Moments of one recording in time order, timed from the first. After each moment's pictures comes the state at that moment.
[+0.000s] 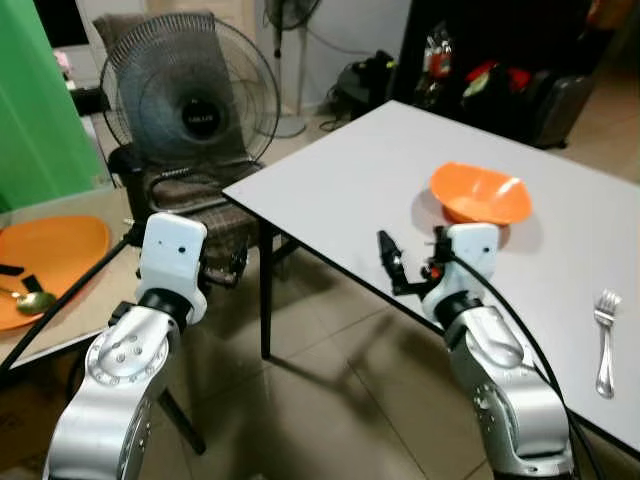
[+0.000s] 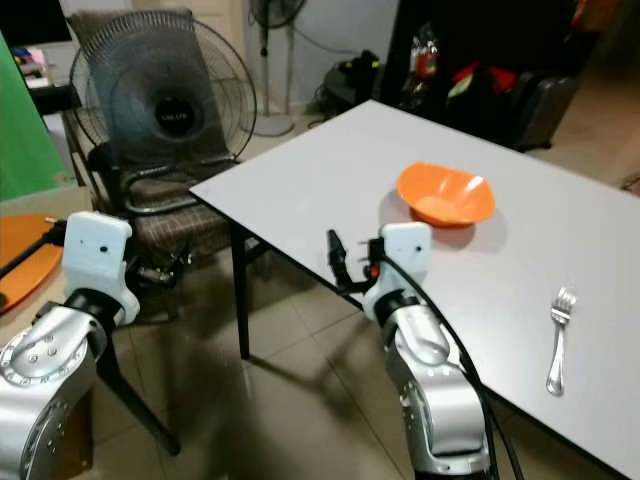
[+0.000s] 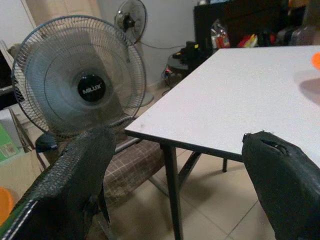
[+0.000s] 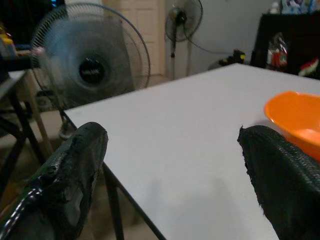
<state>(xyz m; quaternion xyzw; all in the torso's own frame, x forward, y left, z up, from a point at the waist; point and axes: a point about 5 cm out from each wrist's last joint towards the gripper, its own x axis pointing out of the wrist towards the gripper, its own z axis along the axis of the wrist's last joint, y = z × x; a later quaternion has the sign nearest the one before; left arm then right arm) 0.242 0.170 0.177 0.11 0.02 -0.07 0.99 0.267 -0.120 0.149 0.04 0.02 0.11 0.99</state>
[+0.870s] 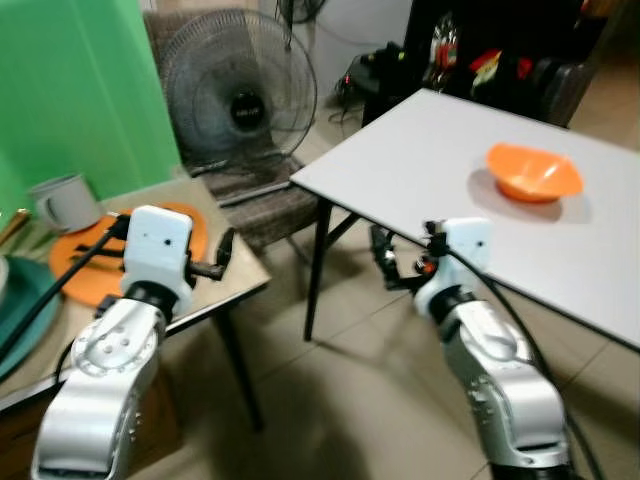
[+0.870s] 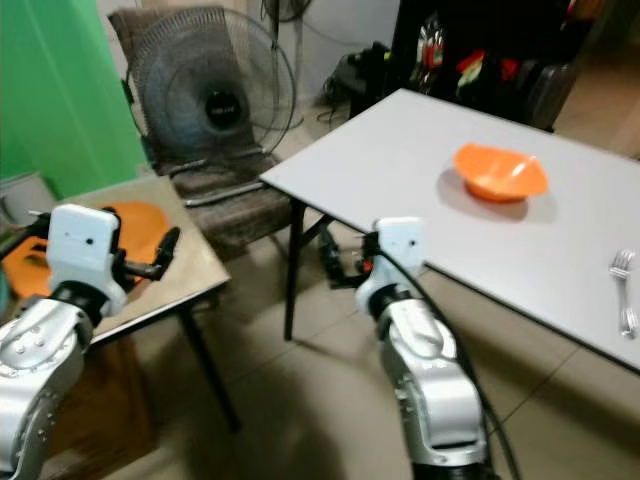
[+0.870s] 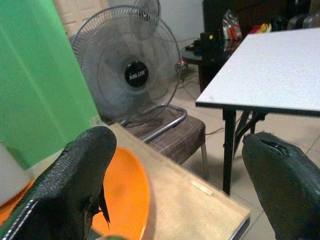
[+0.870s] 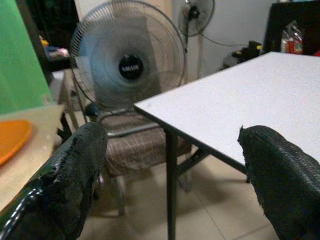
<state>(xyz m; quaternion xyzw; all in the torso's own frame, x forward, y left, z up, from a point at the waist) 0.247 0.178 0.181 0.12 0.02 -0.07 0.99 0.270 -0.121 0.149 0.06 0.03 0.12 0.99</state>
